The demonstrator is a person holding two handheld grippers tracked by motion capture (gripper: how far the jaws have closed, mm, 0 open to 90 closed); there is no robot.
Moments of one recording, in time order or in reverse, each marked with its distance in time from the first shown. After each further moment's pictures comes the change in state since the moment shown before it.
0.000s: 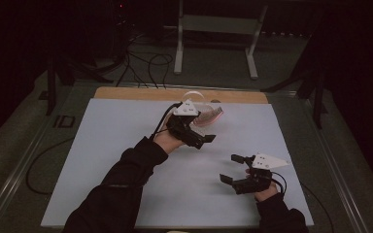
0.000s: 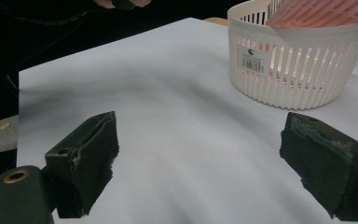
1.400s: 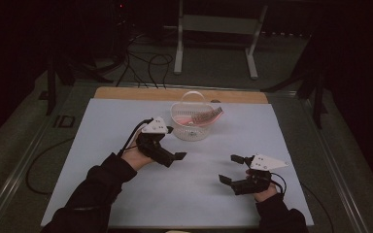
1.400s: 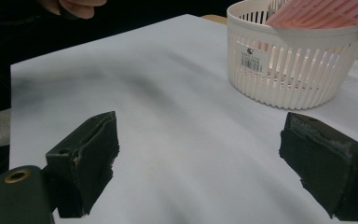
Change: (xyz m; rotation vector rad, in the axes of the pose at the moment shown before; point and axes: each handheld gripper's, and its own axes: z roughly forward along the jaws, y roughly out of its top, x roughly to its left) left arm -0.008 -0.057 -0.068 0.095 0.030 -0.015; right arm 0.005 0.002 0.001 0.019 -0.026 -0.027
